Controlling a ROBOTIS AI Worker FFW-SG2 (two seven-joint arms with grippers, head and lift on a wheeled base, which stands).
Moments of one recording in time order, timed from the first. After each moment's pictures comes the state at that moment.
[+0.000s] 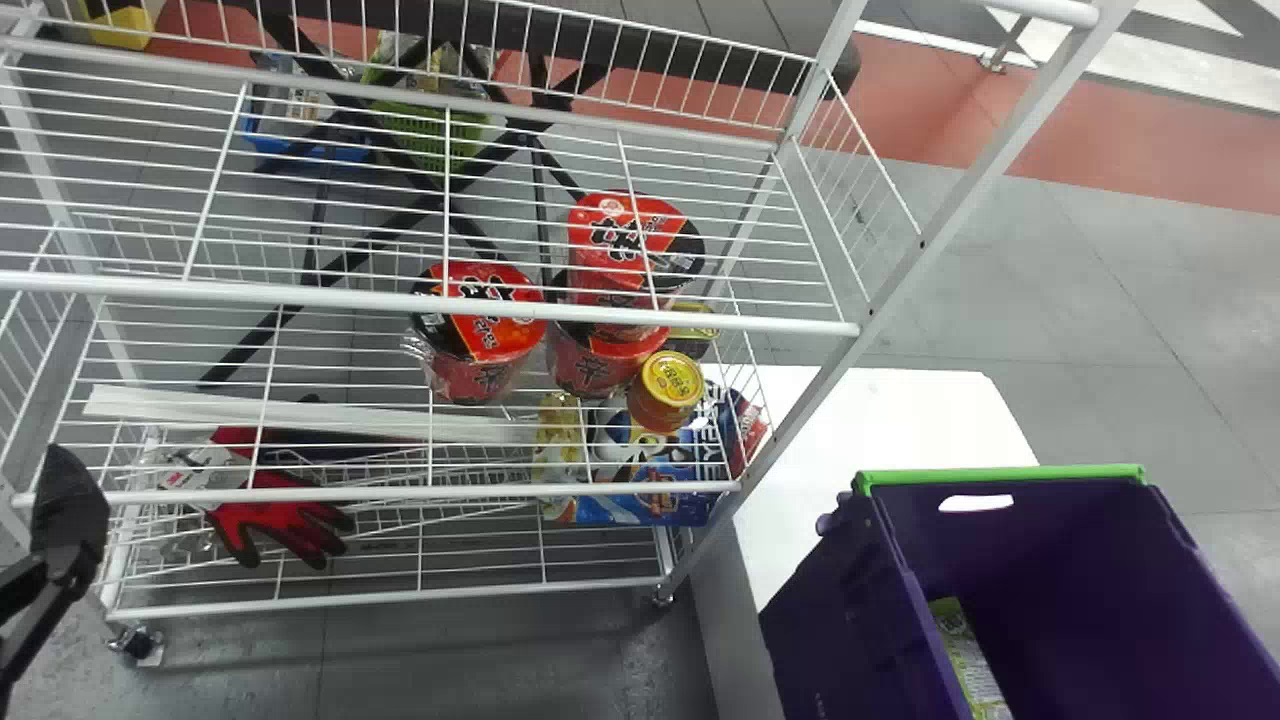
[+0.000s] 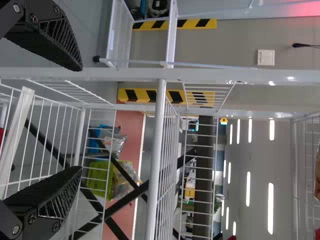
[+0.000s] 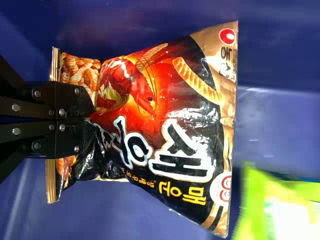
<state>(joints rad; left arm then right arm) 0.70 0.14 -0.09 -2.07 0.11 -0.12 0.24 0.65 -0.27 -0.76 -1.23 0.41 0.32 1.16</state>
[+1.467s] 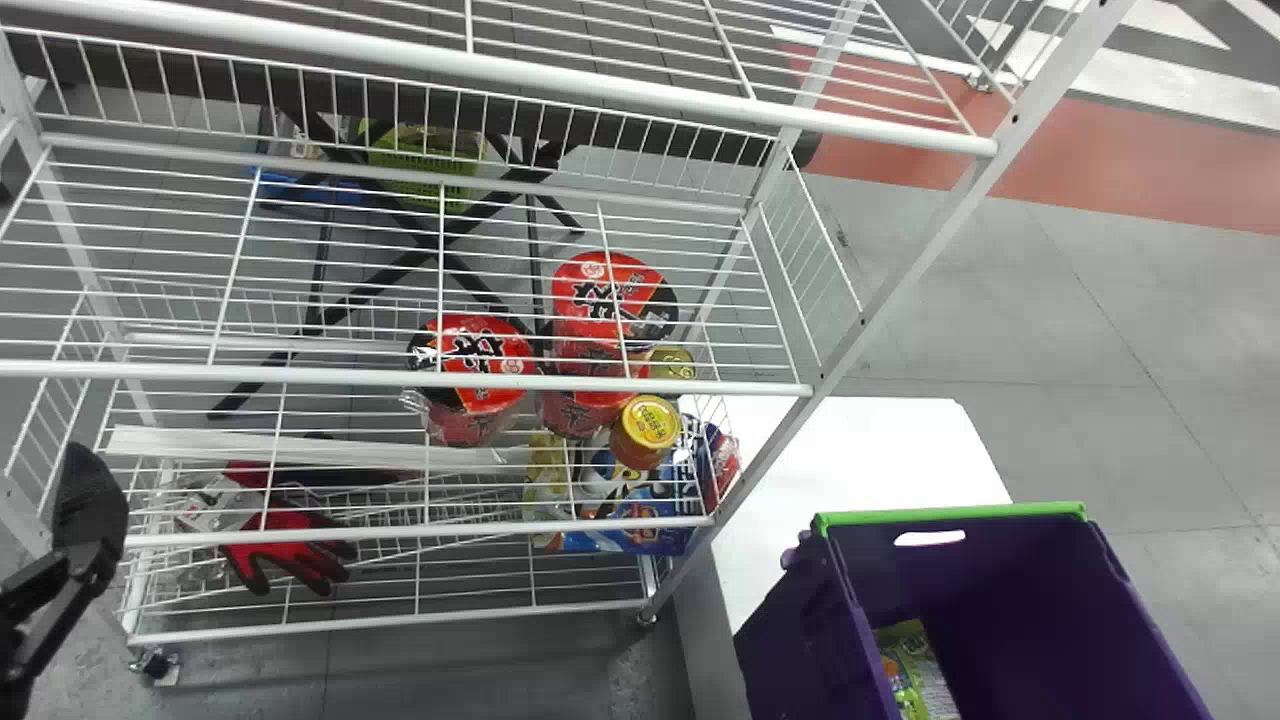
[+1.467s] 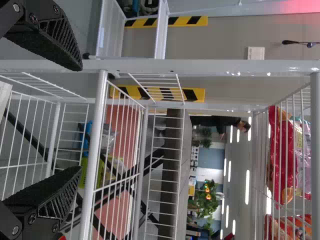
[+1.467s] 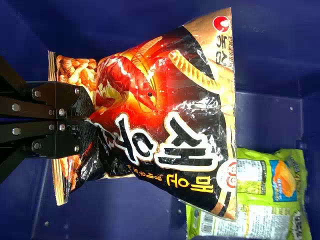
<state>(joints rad) 0.70 0.13 -0.10 -2.07 0.10 -0.11 0.25 0.65 -0.27 -0.84 -1.28 0.41 0.32 1.17</state>
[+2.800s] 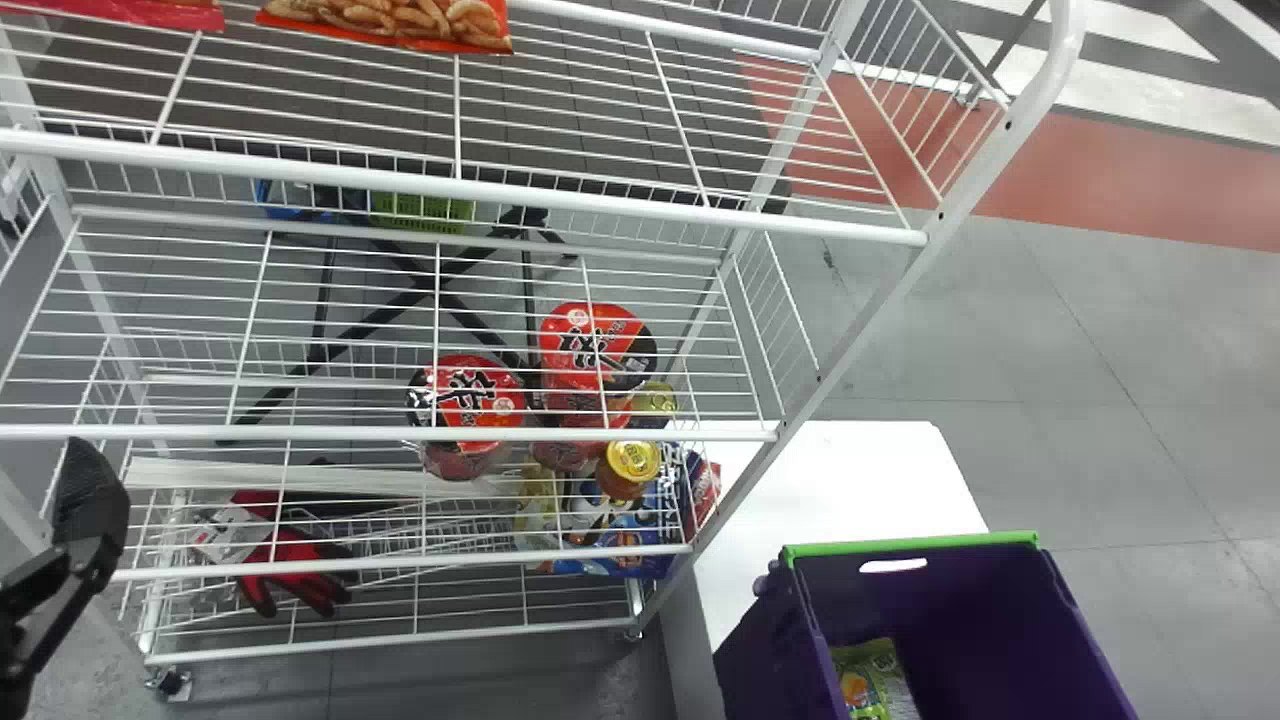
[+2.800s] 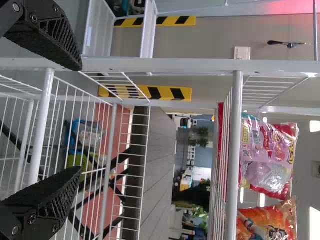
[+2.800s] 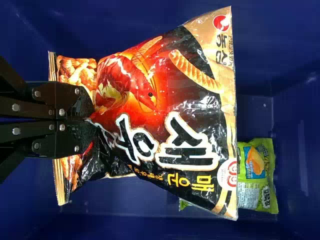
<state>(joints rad) 0.70 0.13 -0.11 -2.09 0.10 -0.11 0.25 0.65 -0.28 -0.86 -1.29 0.41 0.36 1.18</state>
